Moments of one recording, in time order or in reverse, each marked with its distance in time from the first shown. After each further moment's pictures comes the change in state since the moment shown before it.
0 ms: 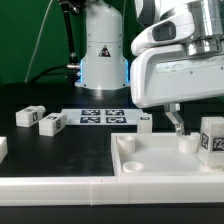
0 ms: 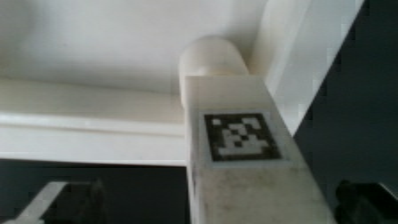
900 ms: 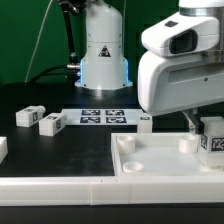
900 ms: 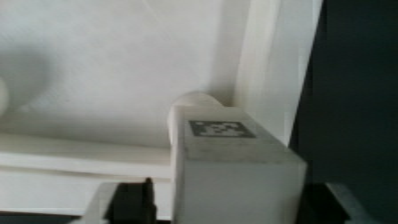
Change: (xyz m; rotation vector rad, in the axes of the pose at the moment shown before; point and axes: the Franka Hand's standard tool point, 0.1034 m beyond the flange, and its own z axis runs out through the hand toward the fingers) arm 0.012 0.002 -0.003 0.040 -0.300 0.007
